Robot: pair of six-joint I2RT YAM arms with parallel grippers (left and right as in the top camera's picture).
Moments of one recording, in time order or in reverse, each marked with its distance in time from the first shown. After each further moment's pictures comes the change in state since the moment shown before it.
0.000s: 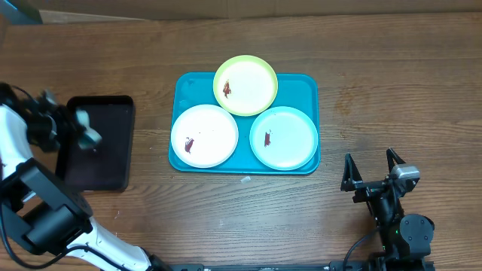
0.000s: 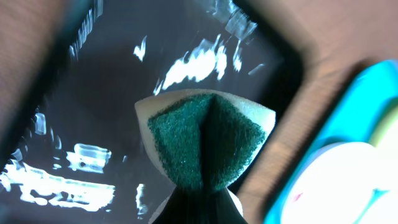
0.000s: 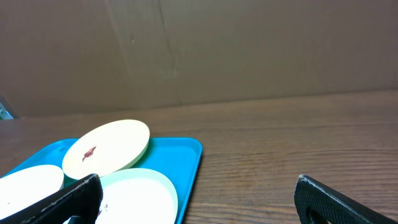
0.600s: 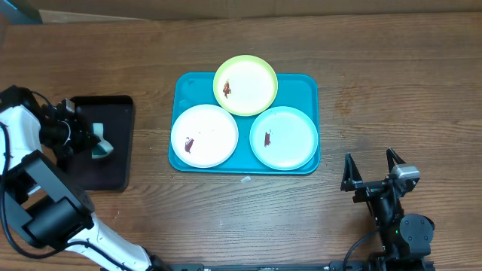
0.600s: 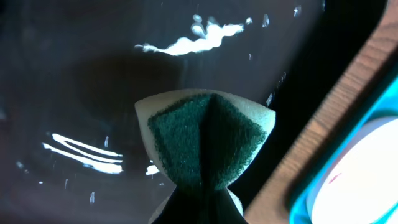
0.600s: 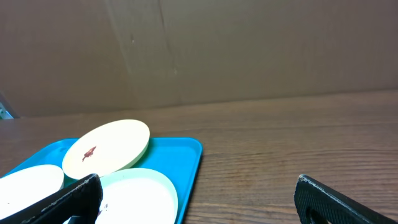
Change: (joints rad) left arm -0.039 0.026 -0.112 -0.008 -0.085 0.038; right arm 0.000 0.000 0.000 0.000 0.000 0.000
